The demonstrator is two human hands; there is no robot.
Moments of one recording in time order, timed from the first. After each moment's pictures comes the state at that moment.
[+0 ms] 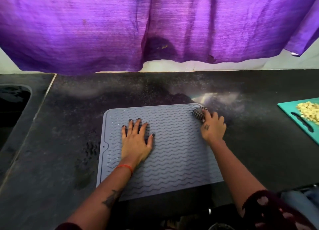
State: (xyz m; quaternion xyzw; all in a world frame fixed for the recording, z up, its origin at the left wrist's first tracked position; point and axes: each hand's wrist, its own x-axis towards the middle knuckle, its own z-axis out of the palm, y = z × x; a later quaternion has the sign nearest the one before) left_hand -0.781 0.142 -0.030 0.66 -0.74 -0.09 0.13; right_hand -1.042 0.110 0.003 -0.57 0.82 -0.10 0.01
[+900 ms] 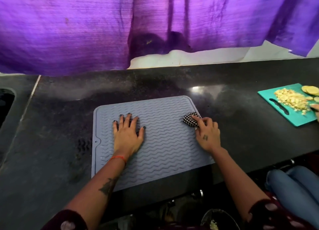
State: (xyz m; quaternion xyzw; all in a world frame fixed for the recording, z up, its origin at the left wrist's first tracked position) left_hand -0.780 0.144 -0.029 0.65 -0.74 -0.09 0.13; right_hand -1.055 0.186 -0.001 -0.63 0.77 -0.11 0.03
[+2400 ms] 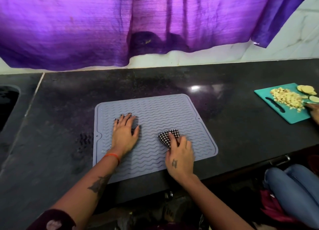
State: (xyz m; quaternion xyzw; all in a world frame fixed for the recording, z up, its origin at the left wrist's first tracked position) left_hand -0.767 0.157 -0.028 0.61 -0.75 -0.15 0.21; right_hand -0.942 0.267 0.003 -0.63 0.76 -0.15 0.08
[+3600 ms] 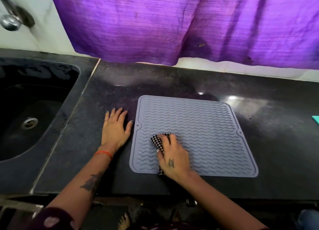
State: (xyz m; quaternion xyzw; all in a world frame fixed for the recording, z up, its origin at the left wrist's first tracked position) left_hand -0.631 0.182 -0.032 0.72 -0.66 -0.04 0.21; right_hand -0.843 0.249 0.016 -0.79 0.59 -0.10 0.15
